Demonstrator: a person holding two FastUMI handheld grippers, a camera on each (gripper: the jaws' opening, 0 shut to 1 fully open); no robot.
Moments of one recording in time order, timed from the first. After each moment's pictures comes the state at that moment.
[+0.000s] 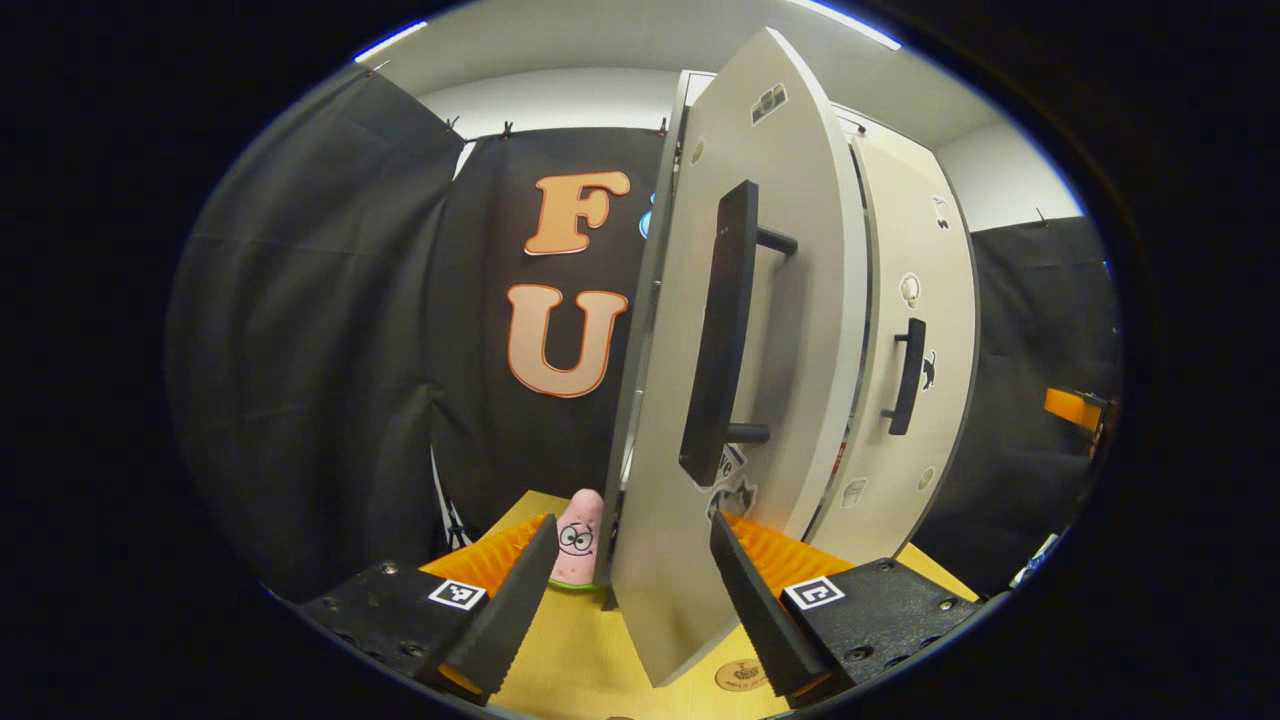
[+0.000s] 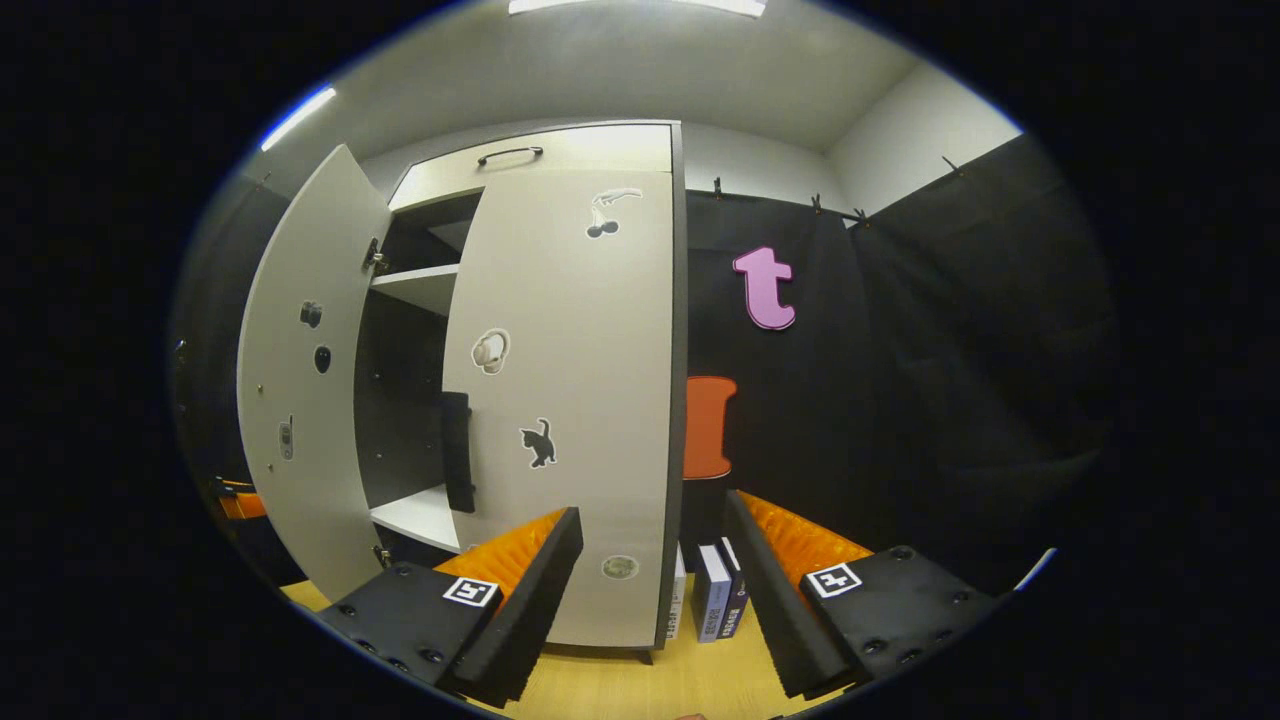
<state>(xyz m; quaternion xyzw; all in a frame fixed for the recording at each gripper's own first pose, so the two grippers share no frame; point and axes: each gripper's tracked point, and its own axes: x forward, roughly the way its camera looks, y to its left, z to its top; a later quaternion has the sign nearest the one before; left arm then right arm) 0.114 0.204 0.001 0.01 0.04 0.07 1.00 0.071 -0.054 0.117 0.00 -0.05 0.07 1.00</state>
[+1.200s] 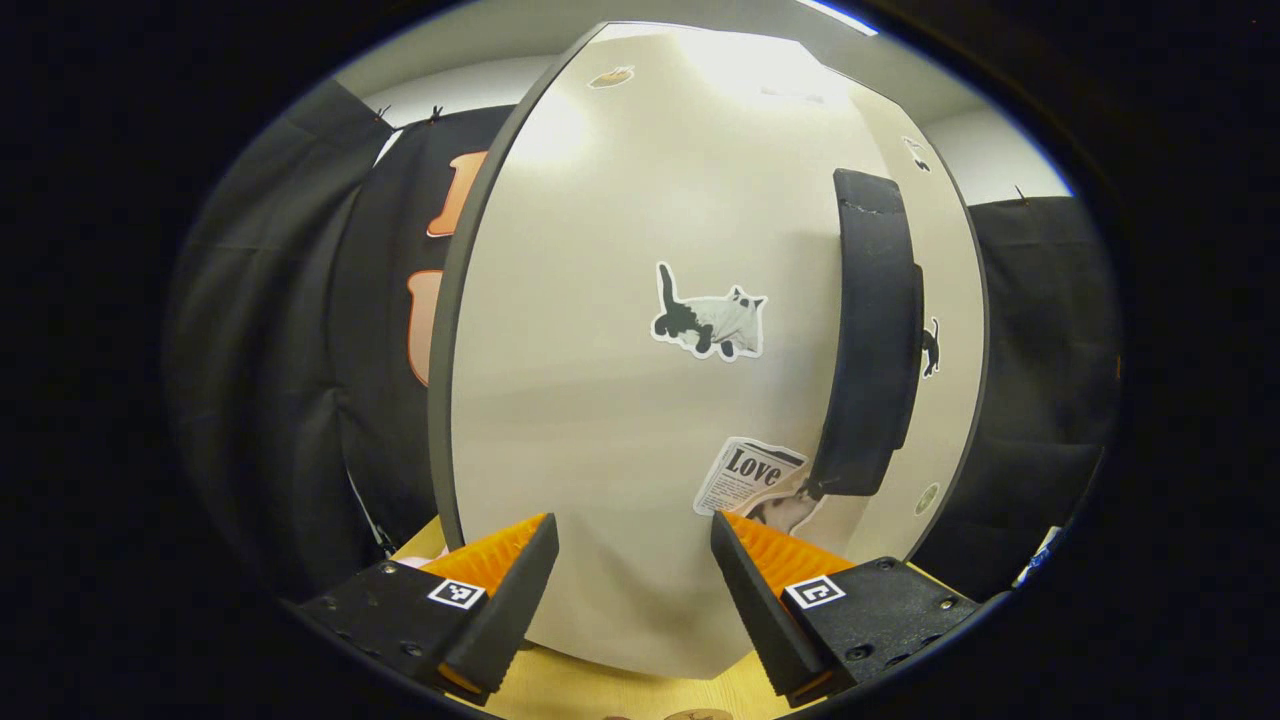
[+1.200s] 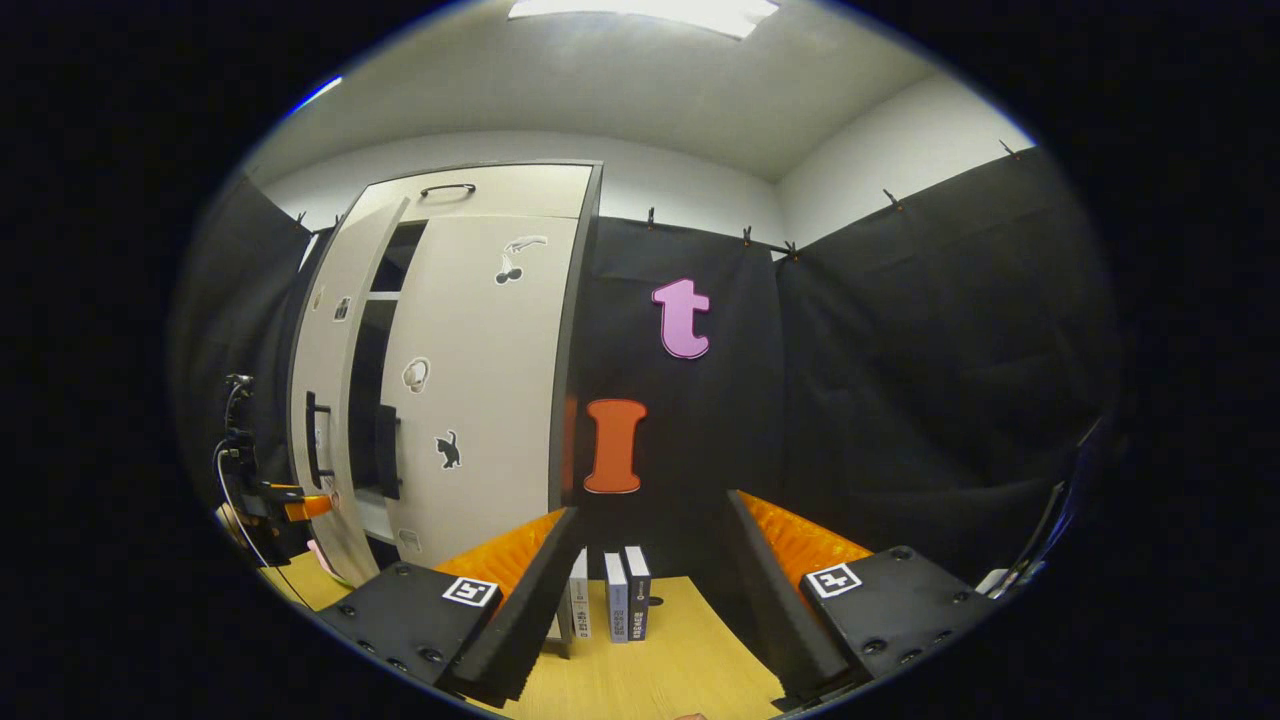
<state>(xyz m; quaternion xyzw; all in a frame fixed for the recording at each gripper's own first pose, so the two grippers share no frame) 0.263 0.120 -0.028 0.03 0.04 0.02 1.00 0.017 -0.163 0.138 -0.01 -0.08 -0.02 1.00</state>
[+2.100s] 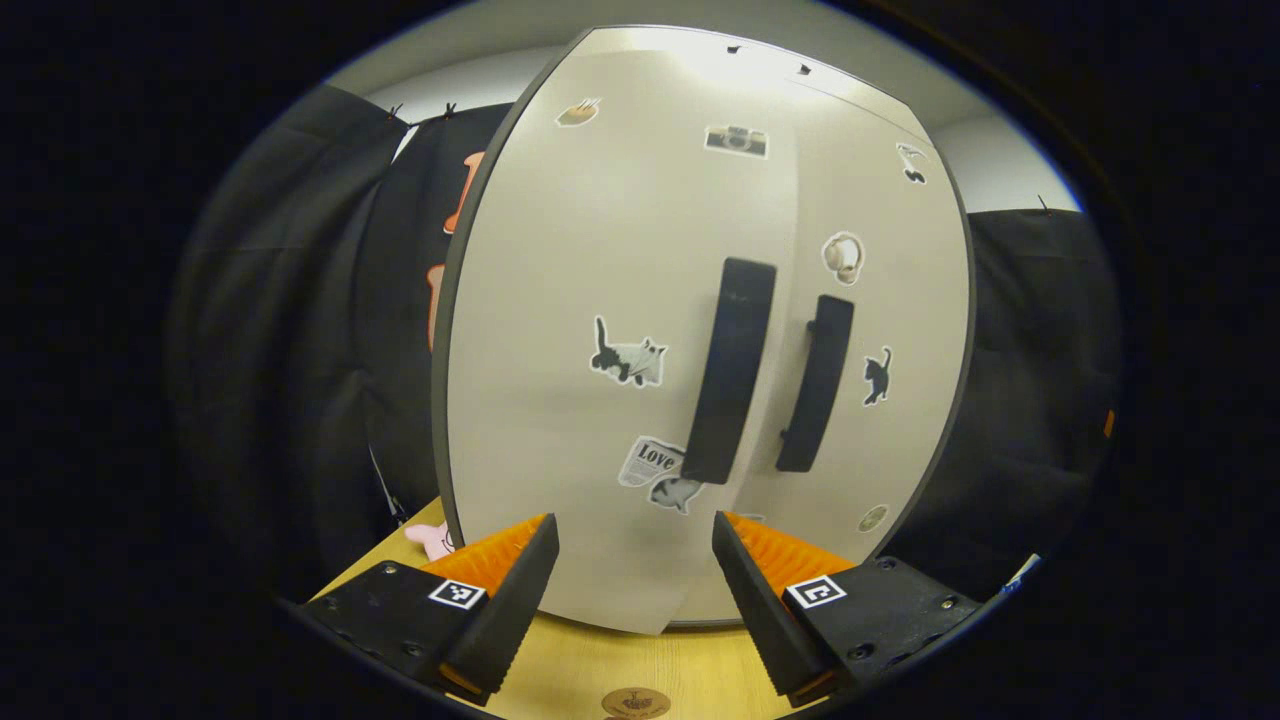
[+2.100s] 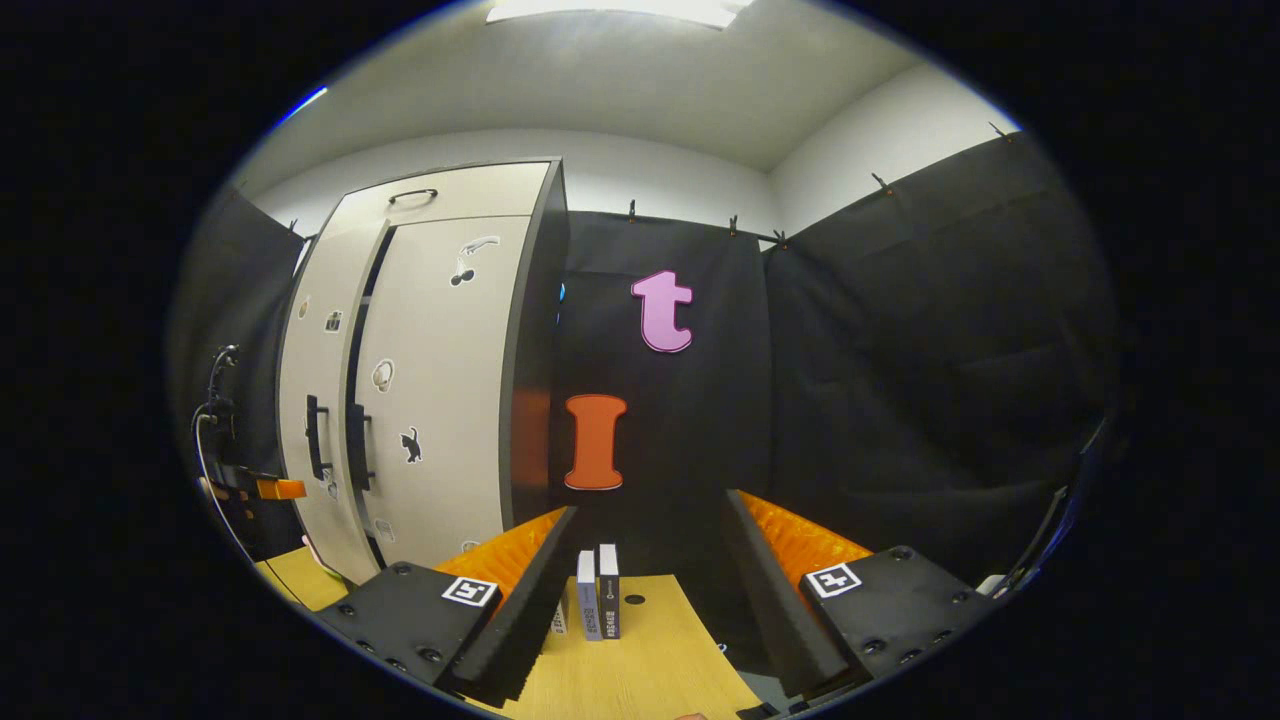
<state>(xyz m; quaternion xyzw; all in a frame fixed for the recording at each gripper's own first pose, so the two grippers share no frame) 0.187 0.054 0.018 0.00 0.07 0.05 1.00 0.034 -0.234 0.146 0.00 -0.07 0.00 1.00</state>
